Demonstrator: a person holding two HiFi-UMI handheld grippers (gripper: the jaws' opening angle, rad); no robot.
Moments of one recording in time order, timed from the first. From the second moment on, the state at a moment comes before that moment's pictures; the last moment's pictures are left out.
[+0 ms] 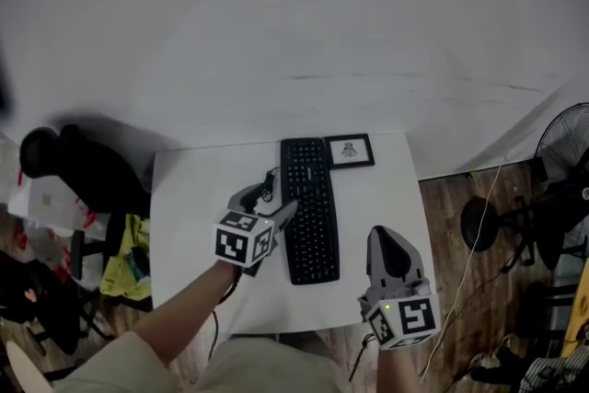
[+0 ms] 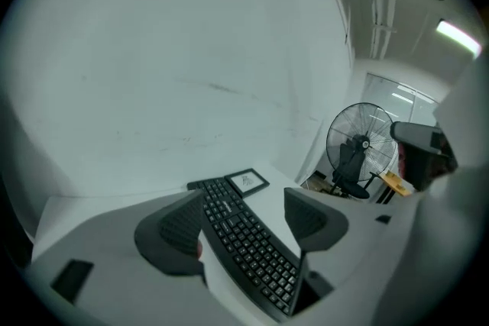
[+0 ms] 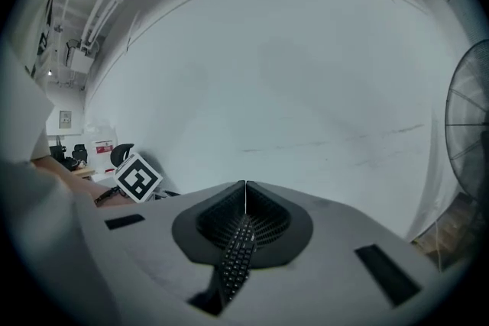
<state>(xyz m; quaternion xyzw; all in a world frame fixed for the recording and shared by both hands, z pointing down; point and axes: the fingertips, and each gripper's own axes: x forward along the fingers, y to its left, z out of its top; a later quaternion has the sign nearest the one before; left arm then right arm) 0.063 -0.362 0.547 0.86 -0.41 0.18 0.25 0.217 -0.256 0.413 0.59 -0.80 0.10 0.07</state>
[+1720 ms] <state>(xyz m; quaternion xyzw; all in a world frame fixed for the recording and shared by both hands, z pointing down) -0.001 -0.208 0.375 0.93 -0.36 0.09 0.03 0.147 -0.179 0.319 0.56 -0.83 0.04 0.04</state>
